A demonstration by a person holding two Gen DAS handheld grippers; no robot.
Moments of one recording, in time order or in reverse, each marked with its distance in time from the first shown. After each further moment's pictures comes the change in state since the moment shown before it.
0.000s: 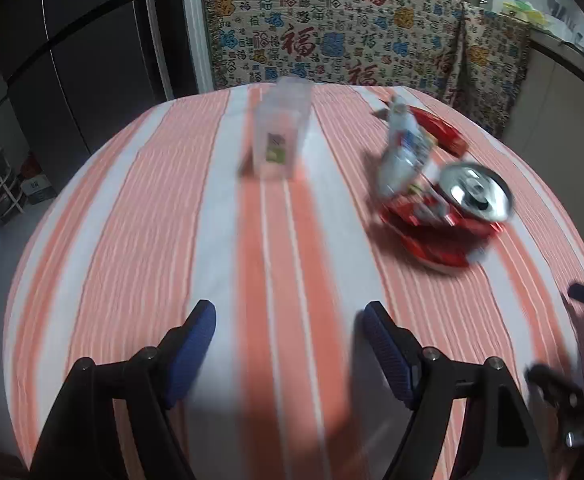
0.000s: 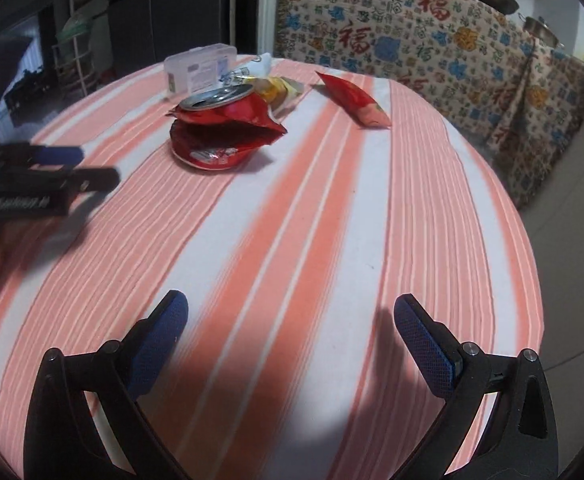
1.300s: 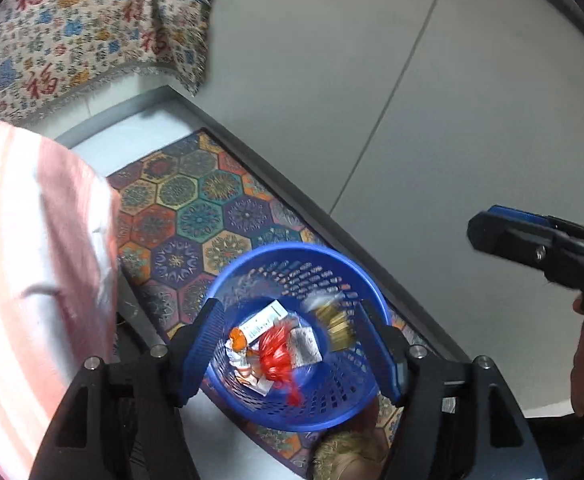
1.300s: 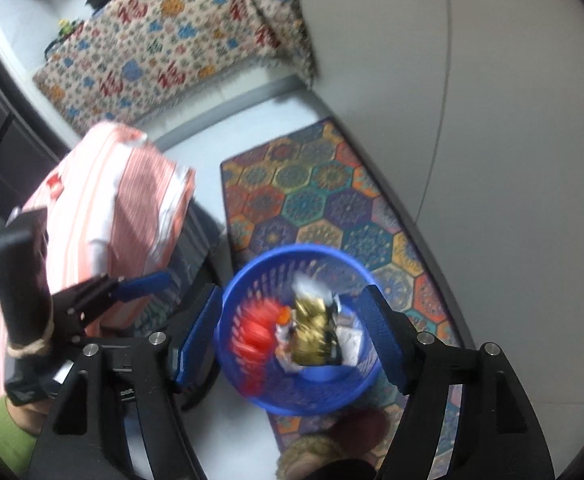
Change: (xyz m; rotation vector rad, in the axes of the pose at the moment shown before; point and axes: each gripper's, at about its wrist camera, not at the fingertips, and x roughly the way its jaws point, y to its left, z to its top) left arm 0.018 -0.477 -0.051 0.448 0.143 -0.585; right arm -0.141 -0.340 -0.188 0.714 0.012 -0.168
